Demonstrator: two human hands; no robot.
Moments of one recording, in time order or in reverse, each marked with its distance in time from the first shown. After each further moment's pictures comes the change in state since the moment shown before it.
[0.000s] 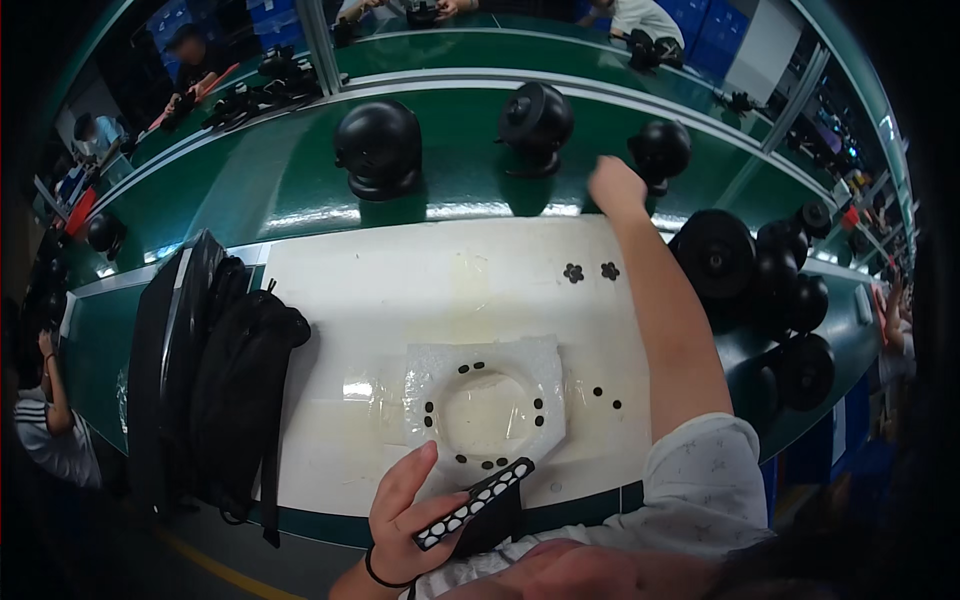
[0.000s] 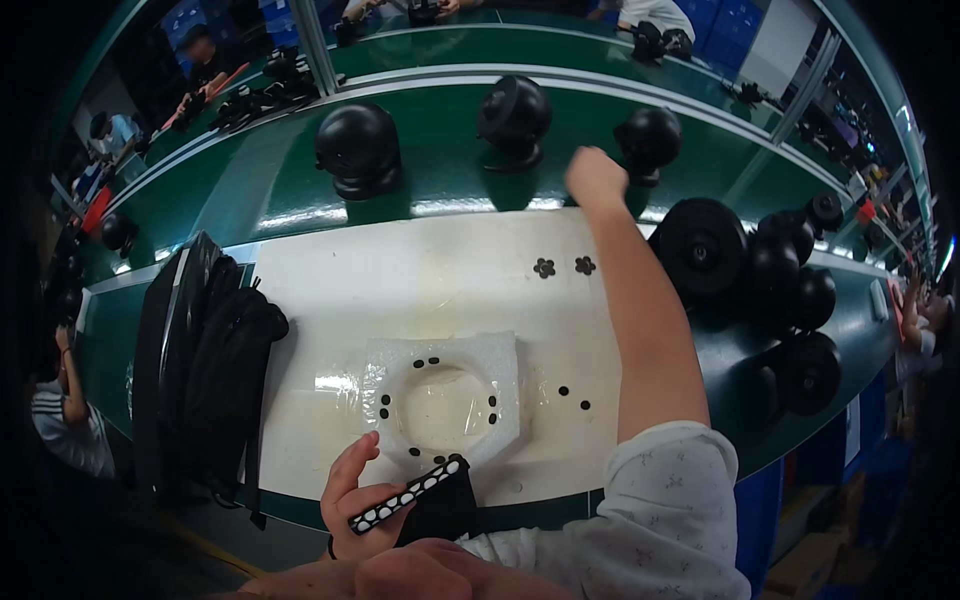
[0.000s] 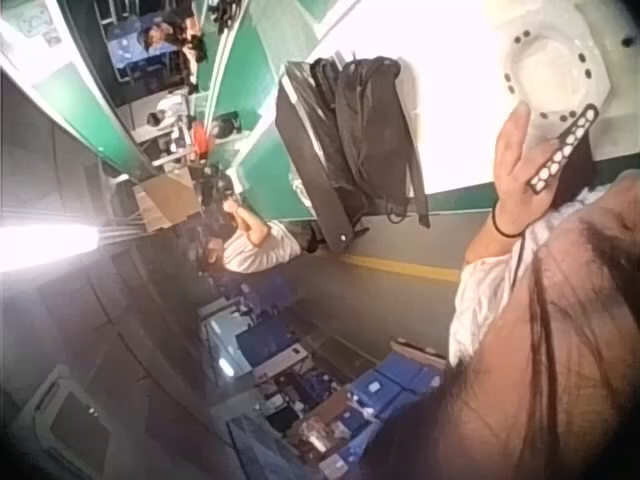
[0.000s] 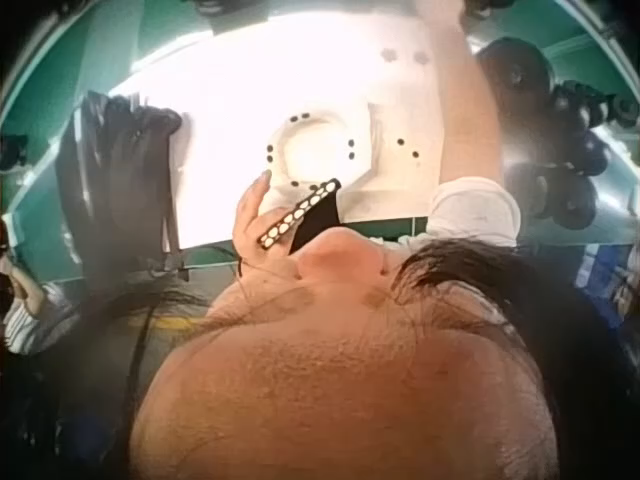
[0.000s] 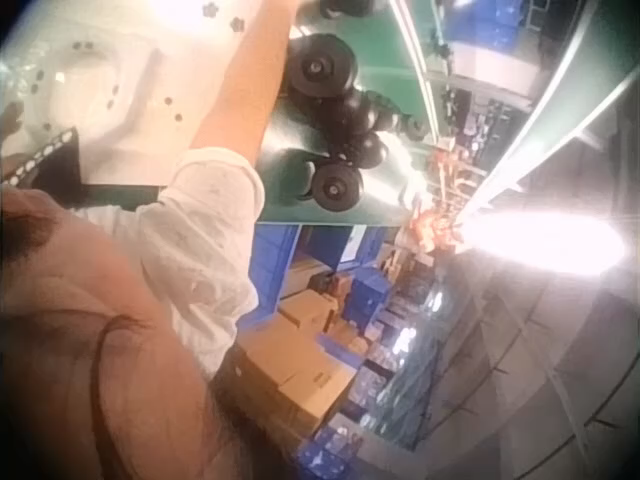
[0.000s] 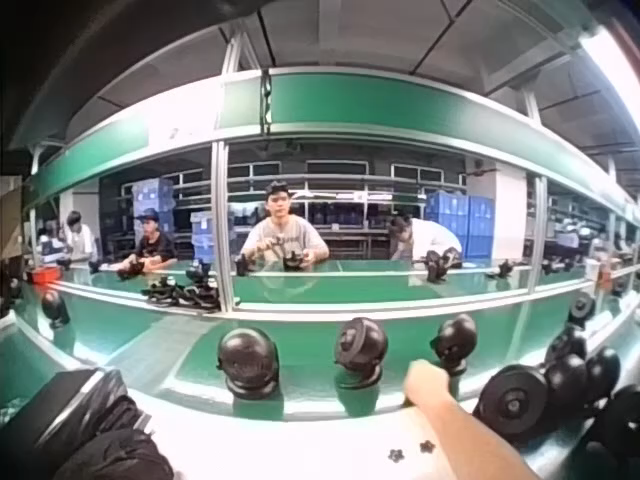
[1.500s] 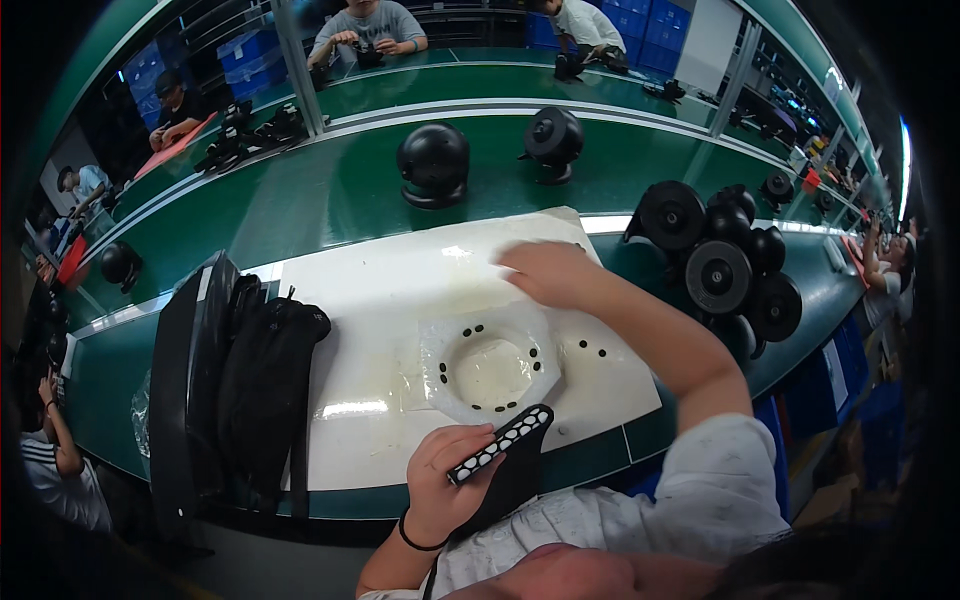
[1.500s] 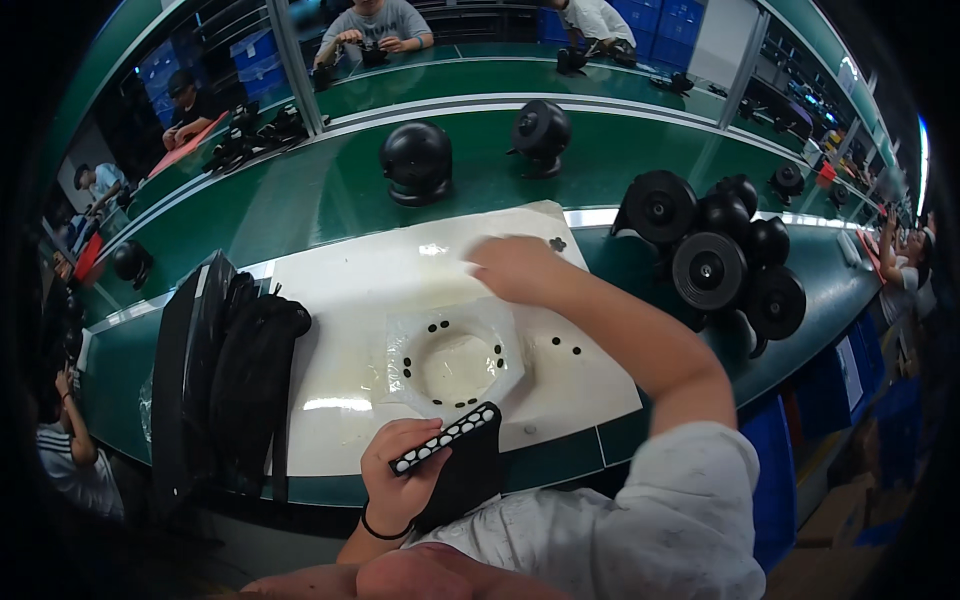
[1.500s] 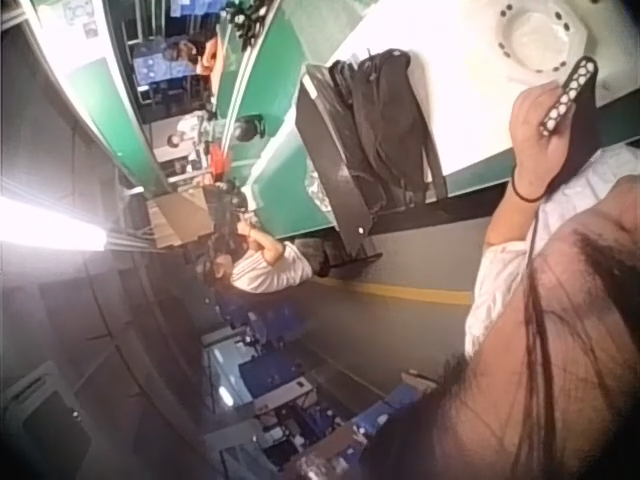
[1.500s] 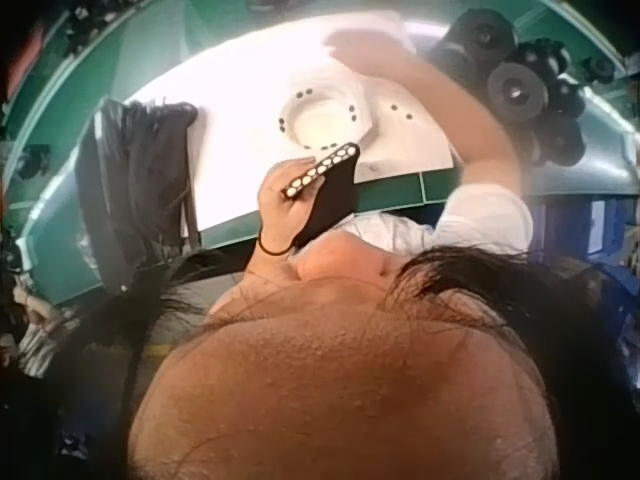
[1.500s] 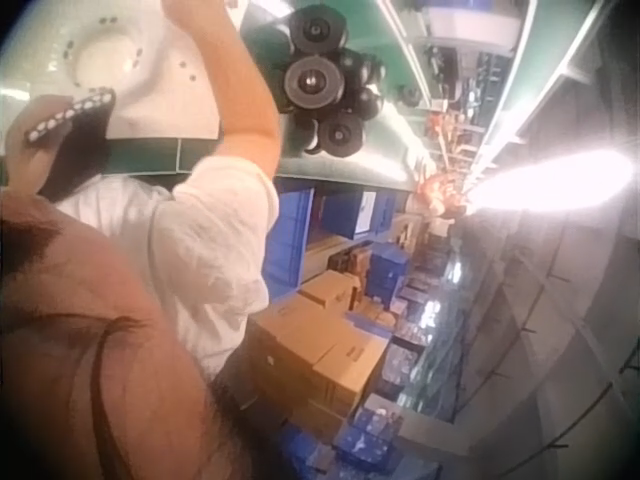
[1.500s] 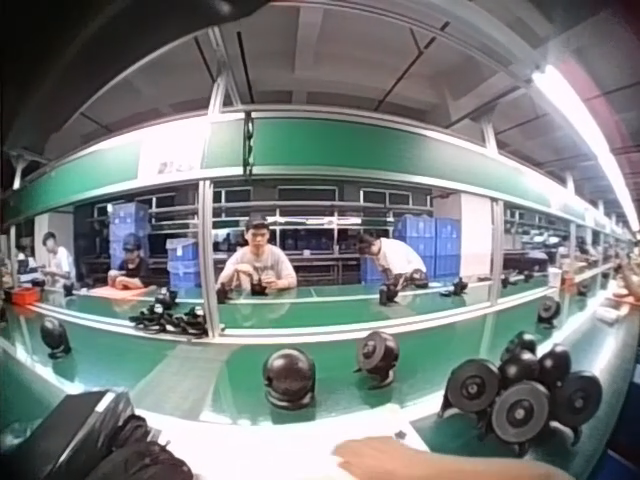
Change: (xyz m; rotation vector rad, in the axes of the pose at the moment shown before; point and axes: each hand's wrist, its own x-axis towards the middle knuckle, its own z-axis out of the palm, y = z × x) left_hand 0.004 -0.004 0.003 -0.185 0.026 0.064; right_hand -0.162 -0.086 -0.111 0.117 -0.455 -0.583
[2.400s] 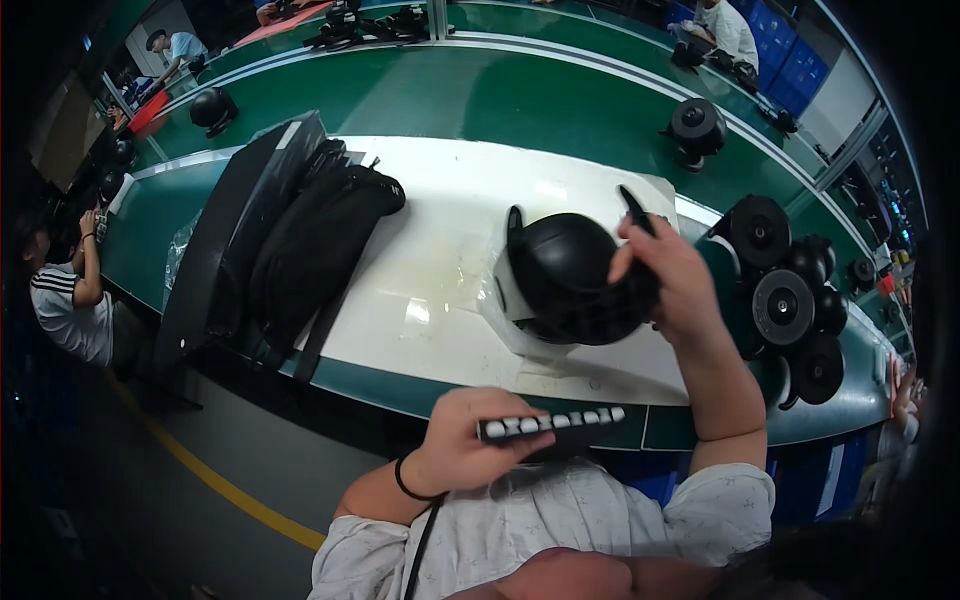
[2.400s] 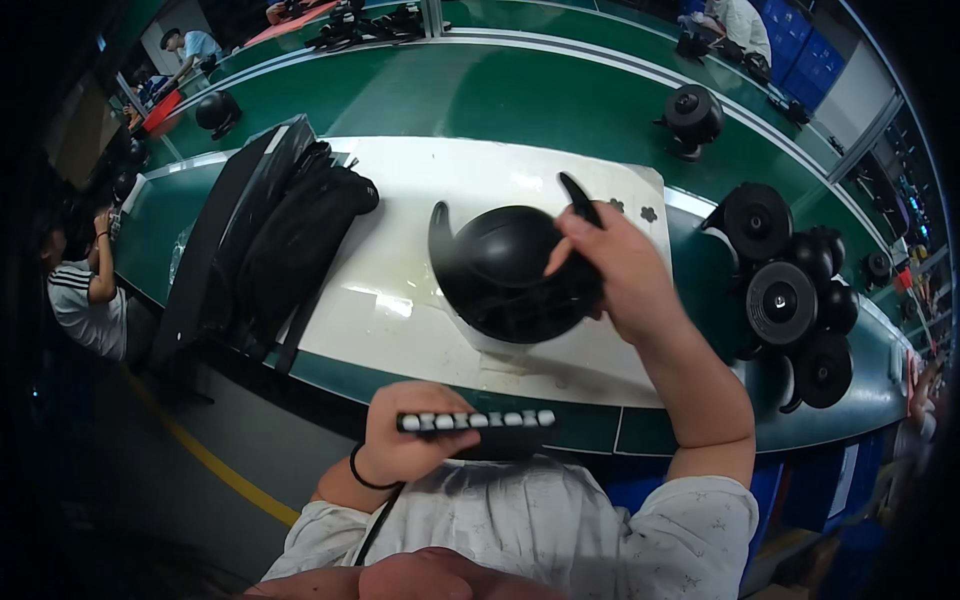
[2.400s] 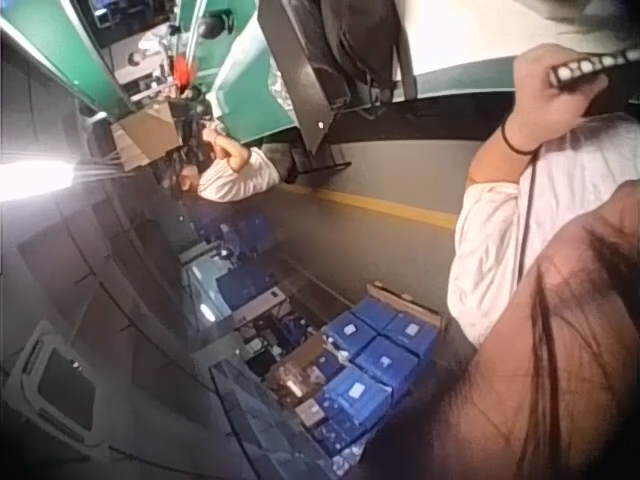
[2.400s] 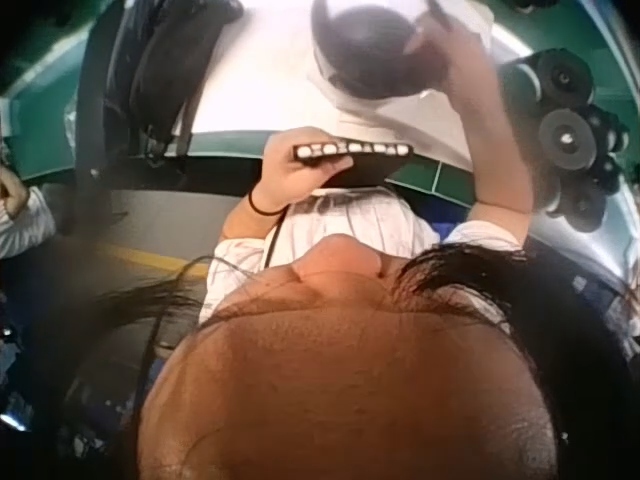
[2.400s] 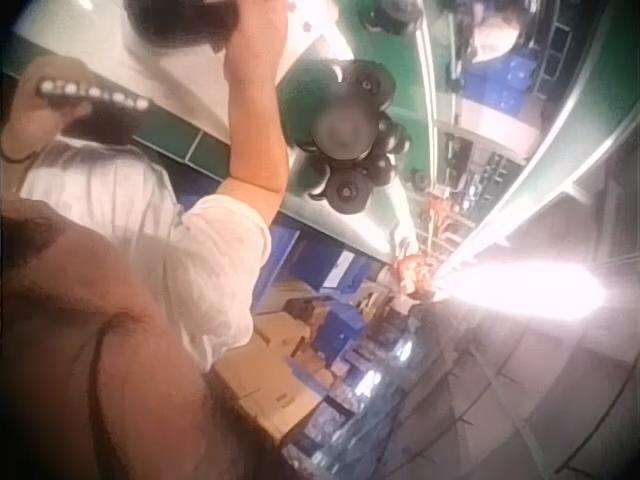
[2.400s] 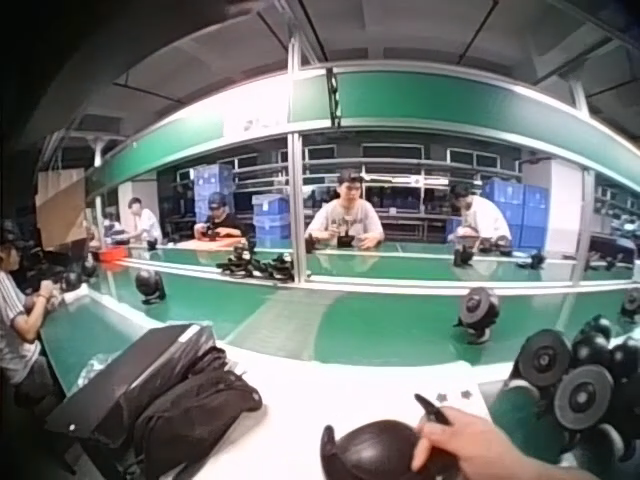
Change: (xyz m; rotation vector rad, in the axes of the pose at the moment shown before) left_hand -0.018 0.044 0.001 -0.270 -0.080 -0.190; right_hand -0.078 -0.051 -0.040 1.532 0.042 0.148
